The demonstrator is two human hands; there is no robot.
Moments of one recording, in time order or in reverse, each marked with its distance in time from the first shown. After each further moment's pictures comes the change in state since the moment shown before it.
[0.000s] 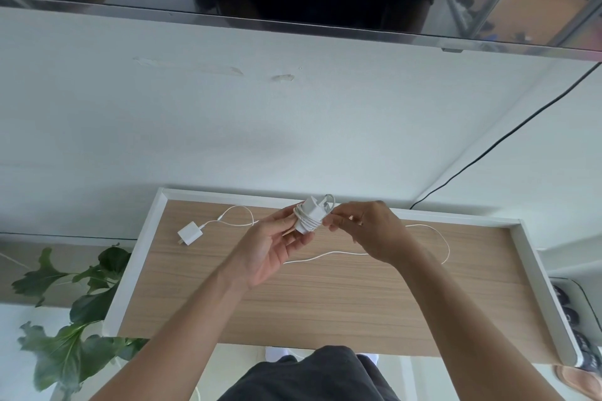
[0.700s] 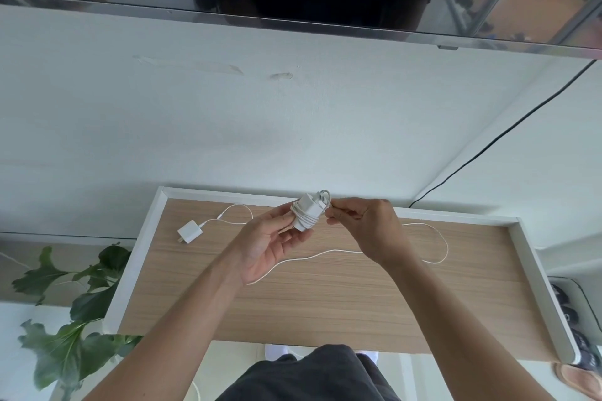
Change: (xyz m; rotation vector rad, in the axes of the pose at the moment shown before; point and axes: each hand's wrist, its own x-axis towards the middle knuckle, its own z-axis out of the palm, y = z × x) left_hand -0.005 0.004 0.000 0.023 0.015 -0.011; right_hand -0.010 -0.008 0.012 0.210 0.204 0.039
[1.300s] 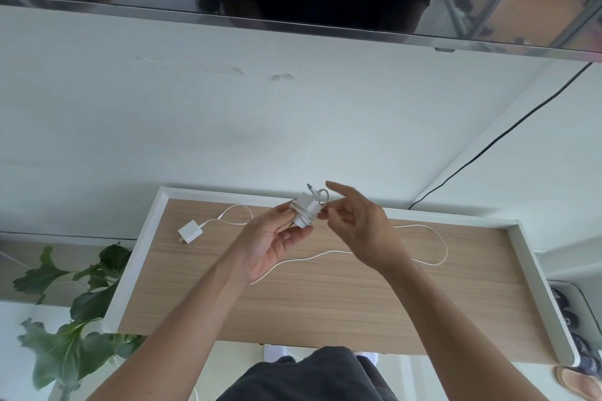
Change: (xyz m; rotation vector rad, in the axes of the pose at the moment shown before) left_hand 0.003 -0.005 0.003 -0.006 0.044 0.042; right_hand -0.014 -0.015 0.007 0.134 -0.035 -0.063
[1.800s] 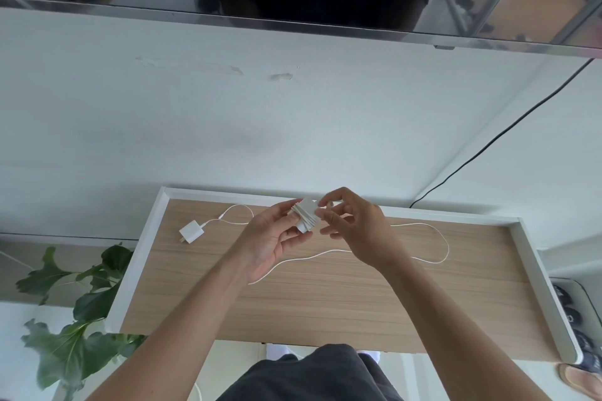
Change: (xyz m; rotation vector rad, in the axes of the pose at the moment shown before) left_hand 0.000 -0.002 -0.002 0.164 0.002 0.054; right_hand 0.005 0.002 0.000 0.027 -0.053 0.096
